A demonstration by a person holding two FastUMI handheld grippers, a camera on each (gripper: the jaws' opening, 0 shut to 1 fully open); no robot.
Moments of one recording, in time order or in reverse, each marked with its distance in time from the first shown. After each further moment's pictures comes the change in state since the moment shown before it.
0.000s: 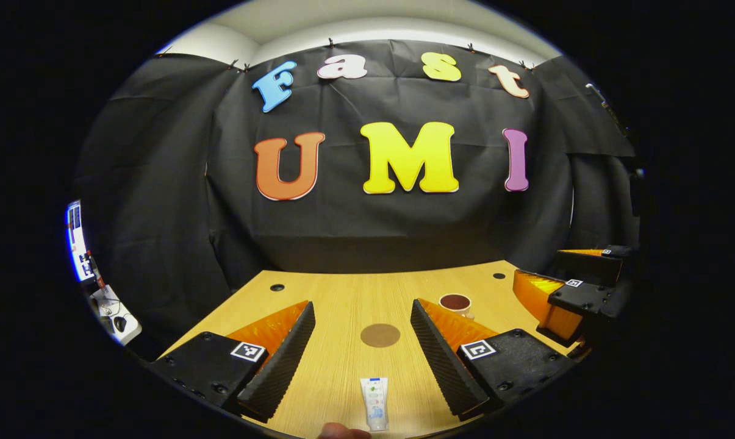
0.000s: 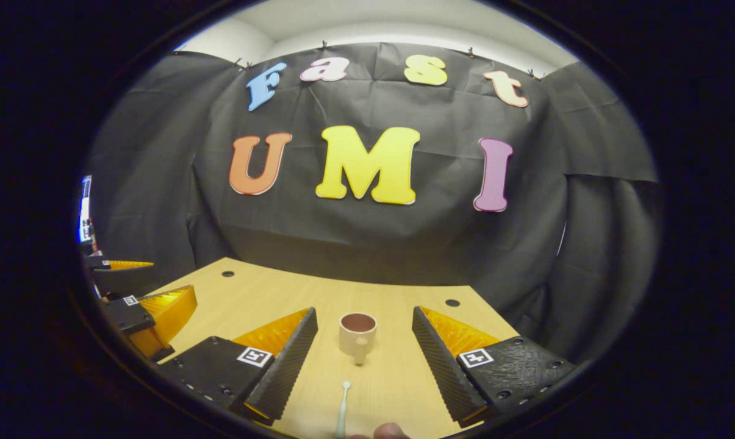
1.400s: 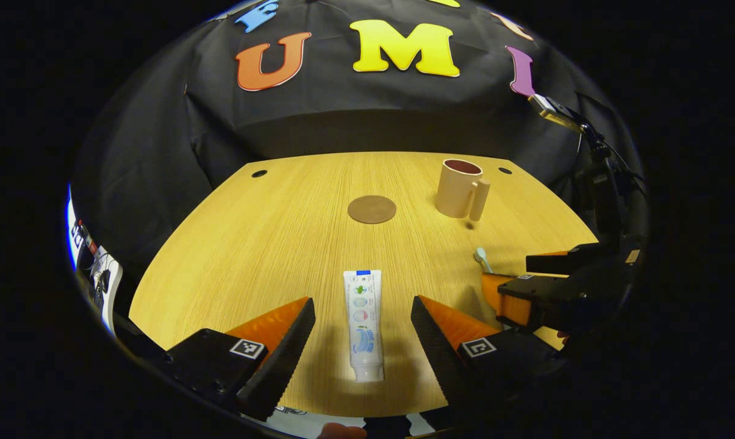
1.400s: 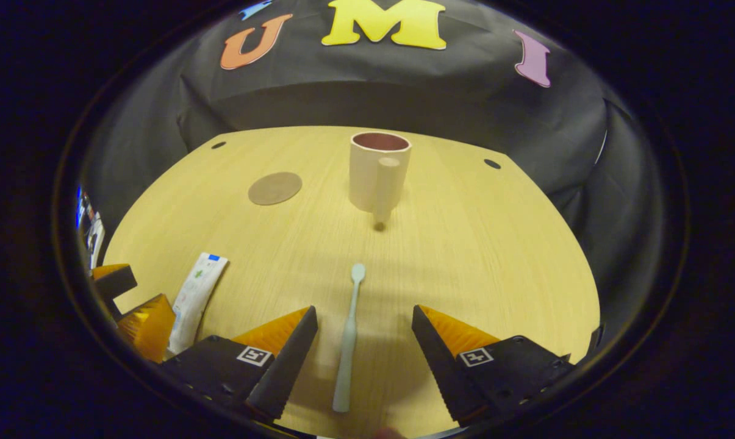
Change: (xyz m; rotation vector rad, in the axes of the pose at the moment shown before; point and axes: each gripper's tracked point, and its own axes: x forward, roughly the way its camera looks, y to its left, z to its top) left arm -0.008 -0.018 -0.177 0.000 0.496 -0.014; right arm 0.044 0.021 -0.228 -0.011 0.657 0.044
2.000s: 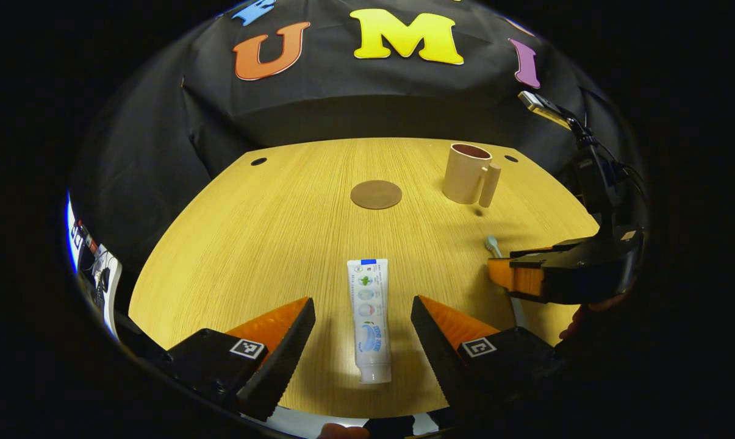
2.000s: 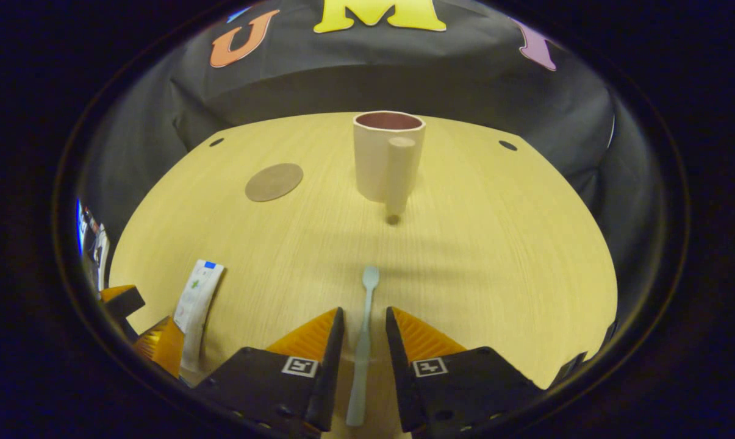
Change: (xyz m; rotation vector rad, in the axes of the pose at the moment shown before) left arm 0.013 0.004 -0.011 0.002 0.054 0.002; right arm 0.028 0.017 0.002 0.037 0.059 0.068
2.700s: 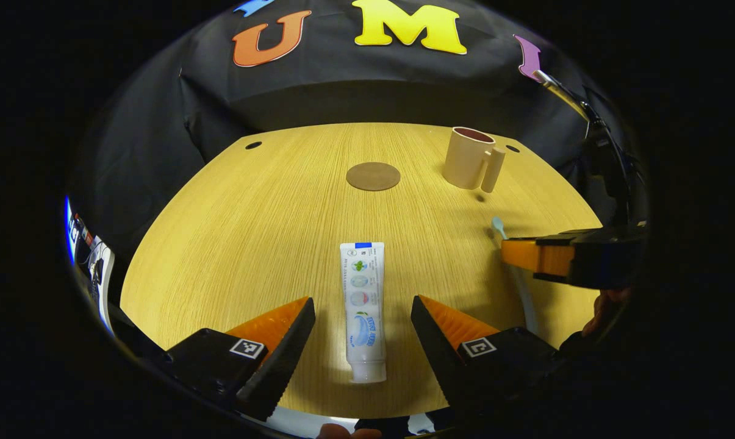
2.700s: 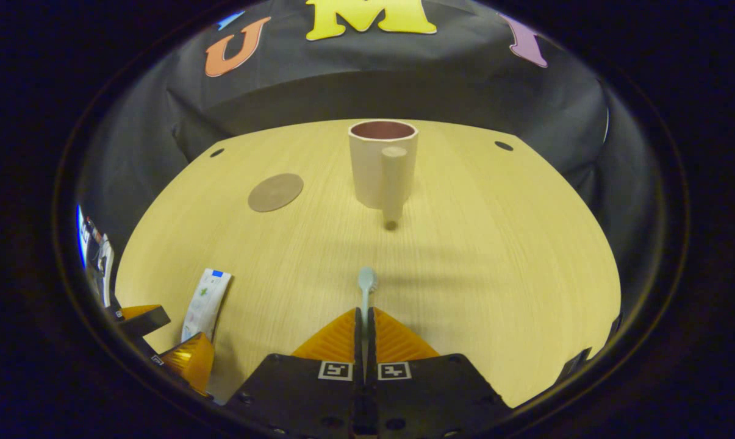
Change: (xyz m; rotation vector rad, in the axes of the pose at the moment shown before) left arm 0.014 -0.005 -0.019 -0.017 0.064 -0.019; right arm -0.013 -0.006 0.008 0.040 -0.037 0.007
